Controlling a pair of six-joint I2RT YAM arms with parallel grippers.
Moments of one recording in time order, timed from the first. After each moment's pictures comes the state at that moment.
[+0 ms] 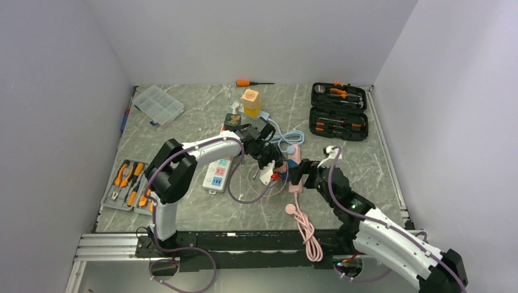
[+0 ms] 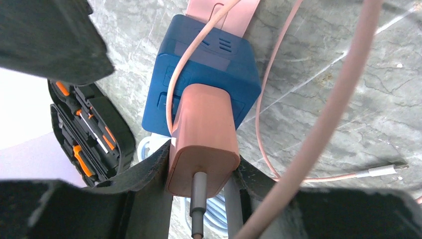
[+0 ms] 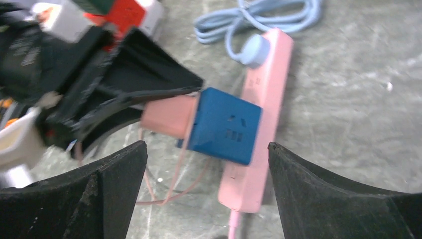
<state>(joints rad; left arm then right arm) -0.80 1.95 1.45 -0.56 0.61 1.92 0.73 0.60 0.29 -0.01 0.31 0.55</state>
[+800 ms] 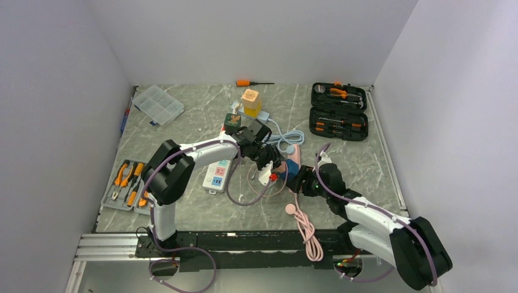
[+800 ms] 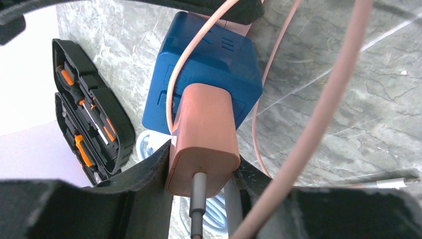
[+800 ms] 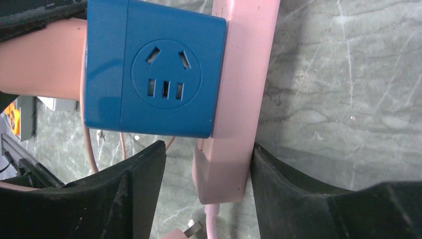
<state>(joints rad) -0.78 1.91 1.34 -0.42 0.63 1.87 0.45 0.96 0.19 0.15 -0.17 0.67</state>
